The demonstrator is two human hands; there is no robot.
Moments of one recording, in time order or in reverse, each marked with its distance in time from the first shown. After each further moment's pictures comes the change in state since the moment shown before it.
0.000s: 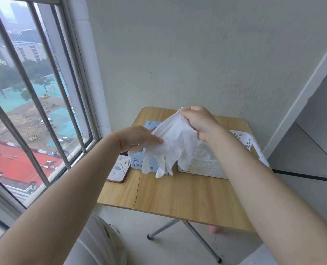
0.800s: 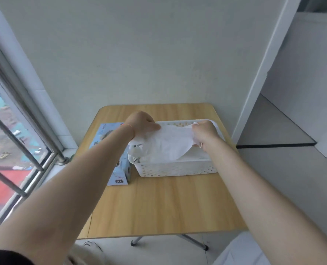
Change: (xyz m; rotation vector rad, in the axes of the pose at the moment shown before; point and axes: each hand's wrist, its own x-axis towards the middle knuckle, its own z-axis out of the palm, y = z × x) left_hand 0.154 0.061 0.082 0.418 0.297 0.085; right_hand 0.018 0.093 -0.131 -0.146 0.396 0.274
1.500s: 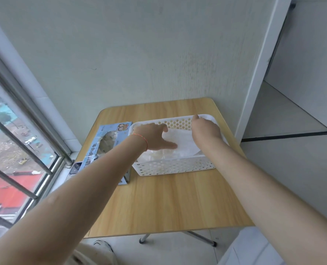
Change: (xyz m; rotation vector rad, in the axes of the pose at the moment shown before) left_hand -0.038 0.040 0.029 0.671 -0.195 0.151; right_hand 0.005 0.016 -0.010 -1.150 0.081 -0.409
